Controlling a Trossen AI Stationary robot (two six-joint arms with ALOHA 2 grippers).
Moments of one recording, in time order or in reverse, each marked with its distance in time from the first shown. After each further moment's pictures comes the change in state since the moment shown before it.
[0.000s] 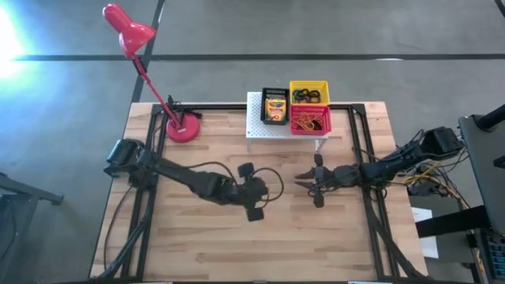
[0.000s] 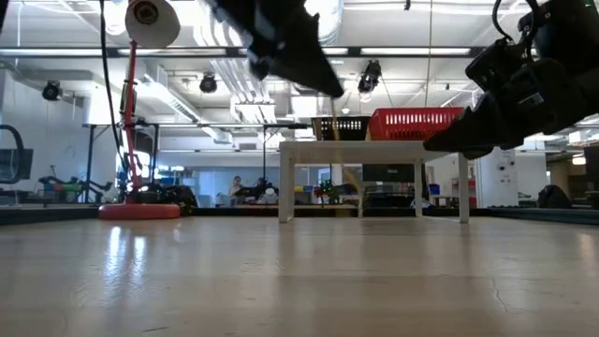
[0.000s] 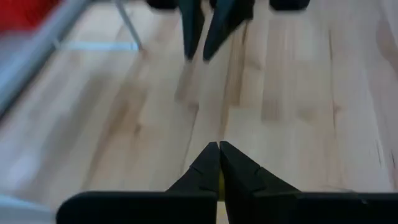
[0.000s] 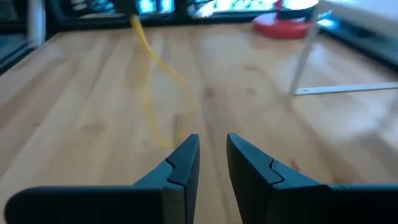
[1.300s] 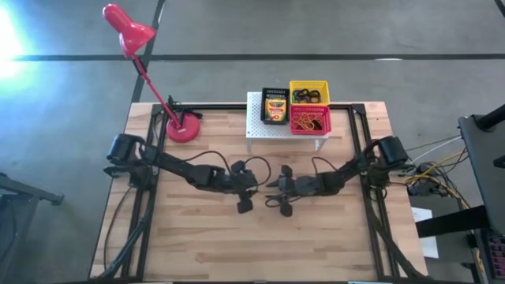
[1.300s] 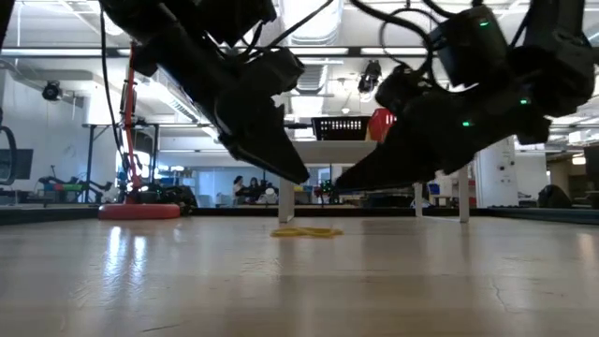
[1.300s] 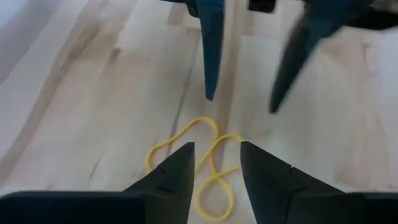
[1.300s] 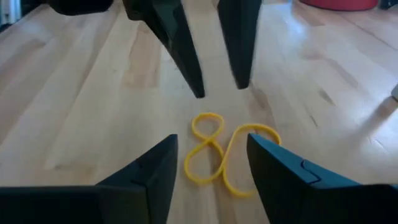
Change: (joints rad) left arm 0.126 -0.024 -0.346 0.317 0.263 -0.026; right arm -0.001 0.633 0.407 0.126 -0.041 0.033
